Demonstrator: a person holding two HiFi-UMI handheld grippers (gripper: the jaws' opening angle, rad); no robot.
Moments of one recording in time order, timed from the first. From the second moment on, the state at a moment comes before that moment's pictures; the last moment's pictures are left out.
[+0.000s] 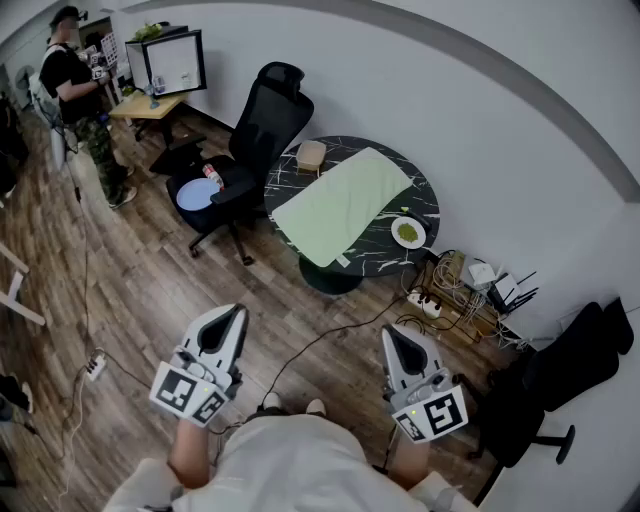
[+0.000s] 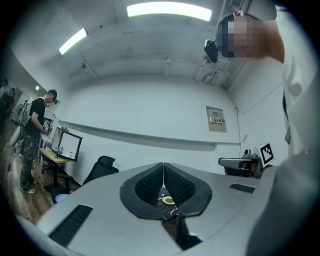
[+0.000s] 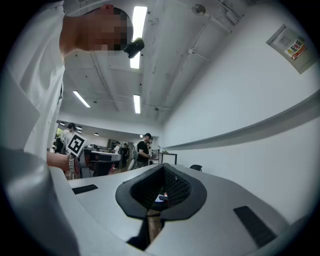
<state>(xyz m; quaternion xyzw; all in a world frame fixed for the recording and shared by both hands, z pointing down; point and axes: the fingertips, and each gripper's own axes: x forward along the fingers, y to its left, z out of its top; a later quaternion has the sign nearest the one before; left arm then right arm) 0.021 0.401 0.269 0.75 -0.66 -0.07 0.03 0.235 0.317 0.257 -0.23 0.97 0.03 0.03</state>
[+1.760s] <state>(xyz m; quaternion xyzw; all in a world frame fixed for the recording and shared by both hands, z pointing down) 0.041 0.361 0.289 0.72 -0.69 -0.05 0.04 0.302 0.273 0.281 -0.29 0.96 0.03 0.01</state>
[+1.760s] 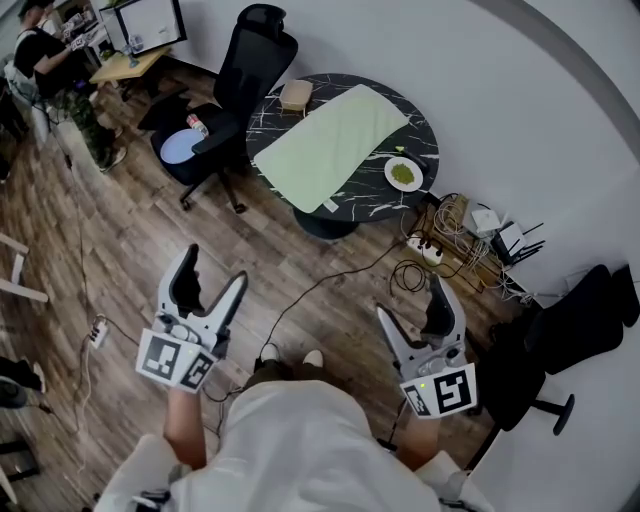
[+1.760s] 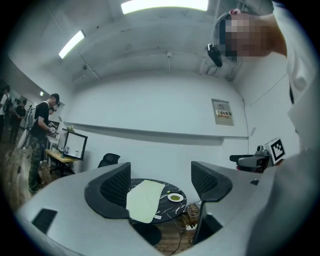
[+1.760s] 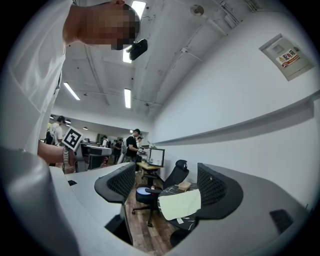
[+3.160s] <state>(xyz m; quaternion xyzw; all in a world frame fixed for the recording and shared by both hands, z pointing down) -0.234 0.036 0.340 0.81 -0.57 -0.03 0.08 0.020 0.012 0.323 -0.40 0.92 -0.01 -0.01</state>
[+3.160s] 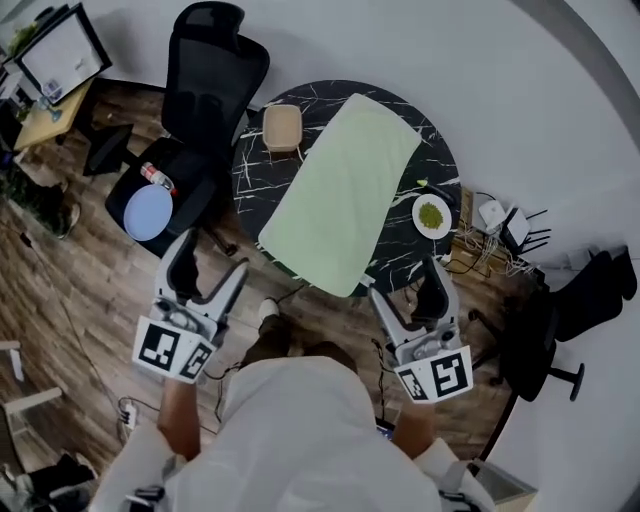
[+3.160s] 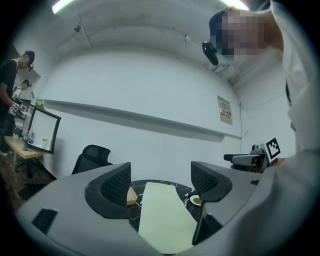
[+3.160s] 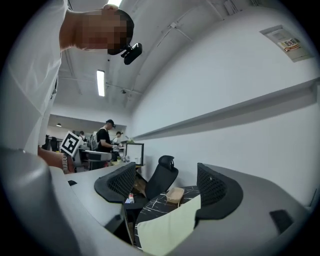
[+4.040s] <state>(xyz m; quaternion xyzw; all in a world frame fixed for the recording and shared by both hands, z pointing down) -0.173 -0.014 0.595 0.87 -0.24 0.44 0.05 -0.021 0.017 0.585 -0.19 0.89 0.01 -0.41</state>
